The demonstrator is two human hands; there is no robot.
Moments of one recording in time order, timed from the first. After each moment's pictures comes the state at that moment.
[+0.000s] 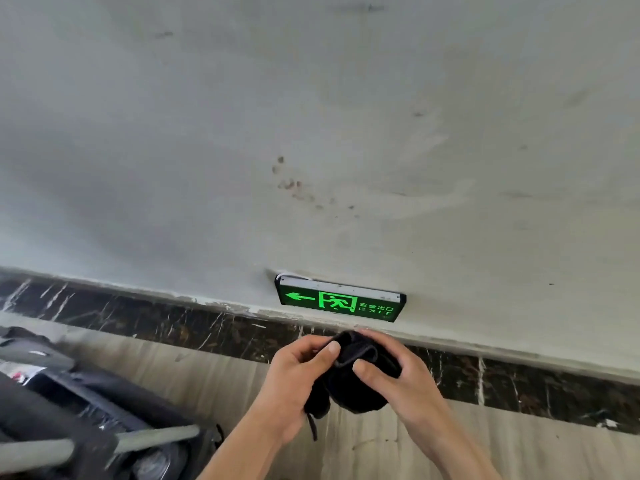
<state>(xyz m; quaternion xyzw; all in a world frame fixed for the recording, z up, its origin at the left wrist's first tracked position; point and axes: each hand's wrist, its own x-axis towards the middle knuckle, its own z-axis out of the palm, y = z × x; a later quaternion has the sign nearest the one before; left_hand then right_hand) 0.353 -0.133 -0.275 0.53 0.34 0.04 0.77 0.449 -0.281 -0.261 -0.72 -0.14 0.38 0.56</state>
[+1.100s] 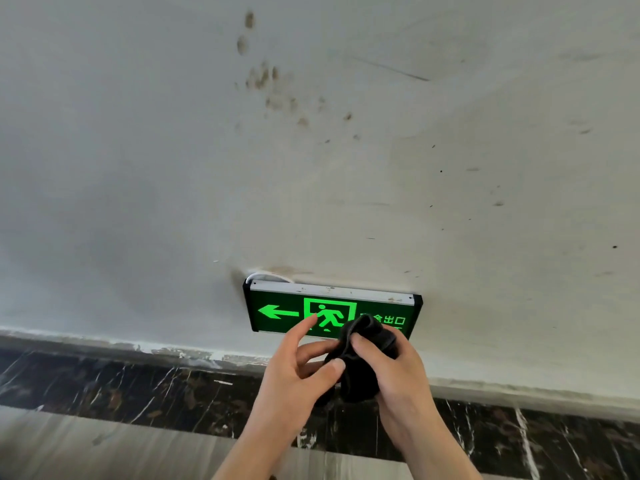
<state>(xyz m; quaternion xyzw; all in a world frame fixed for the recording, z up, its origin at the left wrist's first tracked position) 0.382 -0.112 -0.476 0.67 0.20 0.14 0.70 0.472 -0.227 -0.475 -0.62 0.02 0.26 0.74</state>
